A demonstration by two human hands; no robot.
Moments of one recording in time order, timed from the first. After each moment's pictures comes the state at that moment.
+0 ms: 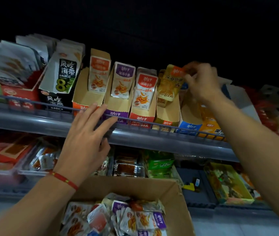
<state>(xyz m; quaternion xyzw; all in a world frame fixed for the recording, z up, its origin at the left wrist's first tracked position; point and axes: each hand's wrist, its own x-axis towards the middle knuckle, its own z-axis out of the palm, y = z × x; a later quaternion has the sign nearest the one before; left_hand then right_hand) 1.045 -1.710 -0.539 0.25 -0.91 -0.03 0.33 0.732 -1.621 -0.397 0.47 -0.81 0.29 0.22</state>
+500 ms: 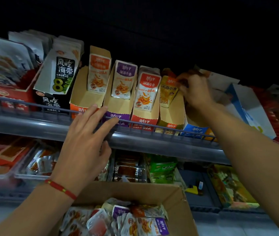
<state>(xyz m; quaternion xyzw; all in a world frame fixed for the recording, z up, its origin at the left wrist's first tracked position) 1.041 -1.714 -0.539 0.26 -0.91 -0.06 0.33 0.699 -1.650 -0.432 0.52 -0.81 0.19 0.19</state>
